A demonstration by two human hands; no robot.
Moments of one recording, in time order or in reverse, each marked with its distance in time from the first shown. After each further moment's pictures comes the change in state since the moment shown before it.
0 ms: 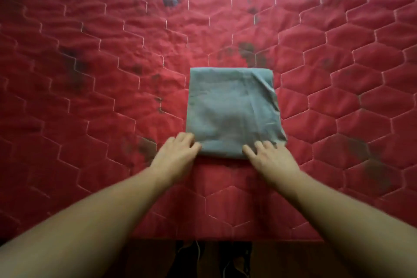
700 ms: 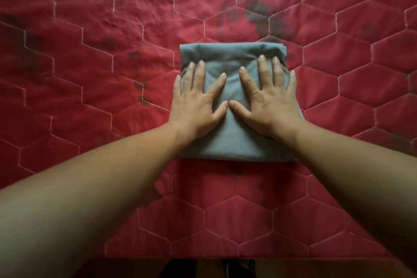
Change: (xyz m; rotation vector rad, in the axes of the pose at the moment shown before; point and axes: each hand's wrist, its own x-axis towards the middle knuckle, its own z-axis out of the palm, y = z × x) left_hand 0.138 -0.010 0.036 -0.103 0.156 -0.192; right_hand 0.135 0.041 0.013 0.209 0.227 0.259
